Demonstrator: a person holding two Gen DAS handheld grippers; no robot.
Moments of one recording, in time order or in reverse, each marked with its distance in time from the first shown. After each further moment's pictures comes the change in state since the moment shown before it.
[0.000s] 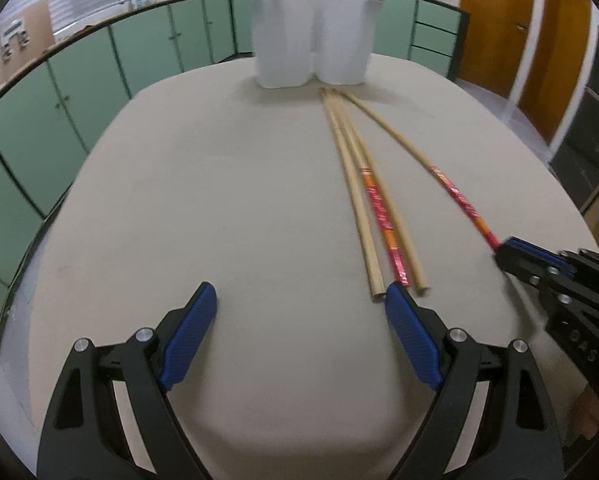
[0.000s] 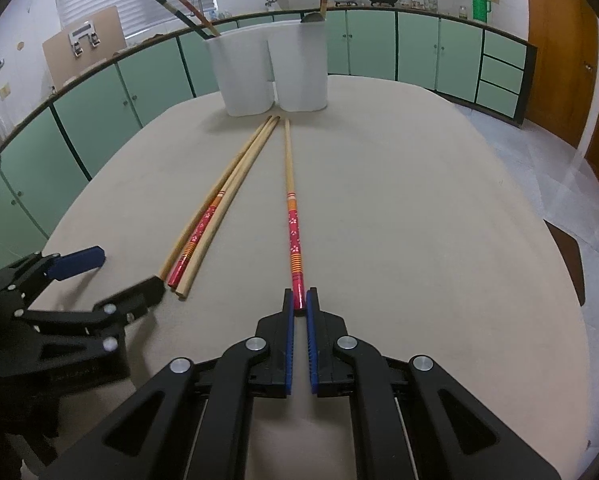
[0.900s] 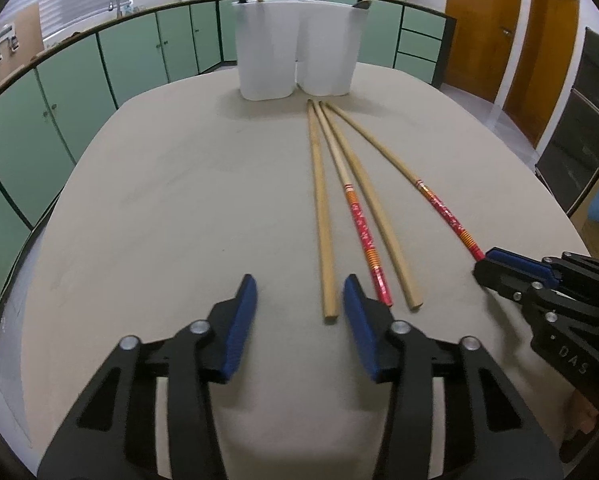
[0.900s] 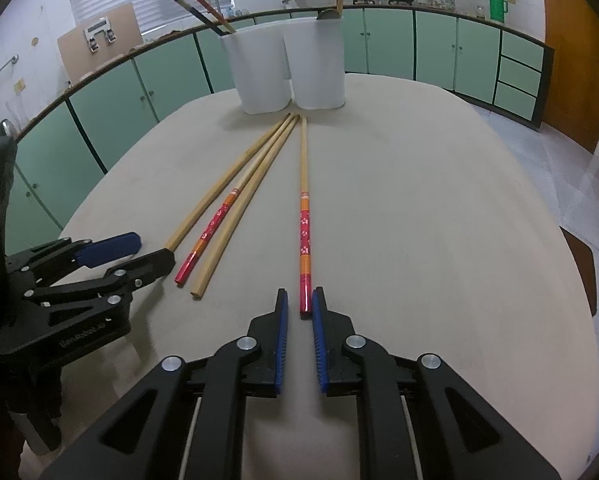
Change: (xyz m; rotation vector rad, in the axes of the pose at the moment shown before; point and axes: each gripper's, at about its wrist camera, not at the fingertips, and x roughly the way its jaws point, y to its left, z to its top) left arm 0.000 -0.006 0.007 0.035 -0.032 -0.068; right arm 0.003 0.000 0.003 -0.034 0.011 0.058
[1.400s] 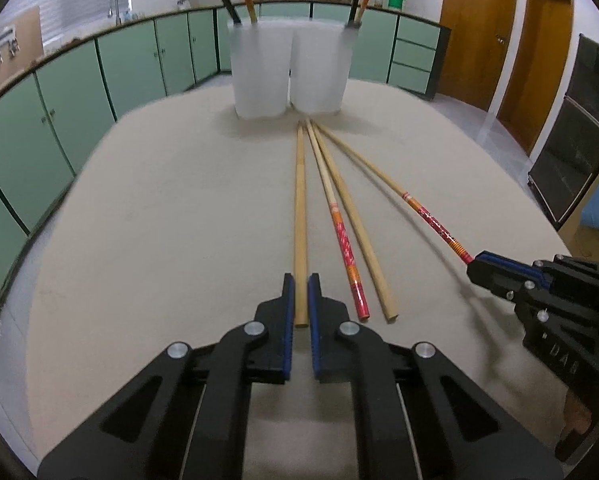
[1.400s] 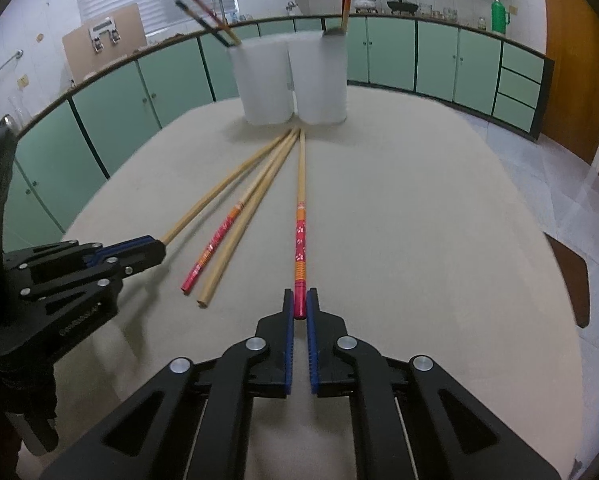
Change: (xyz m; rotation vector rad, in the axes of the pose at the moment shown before) left arm -0.023 -0.003 0.003 -0.002 -0.048 -0.013; right arm -0.020 0.001 0.006 -0.022 -0.036 -0.008
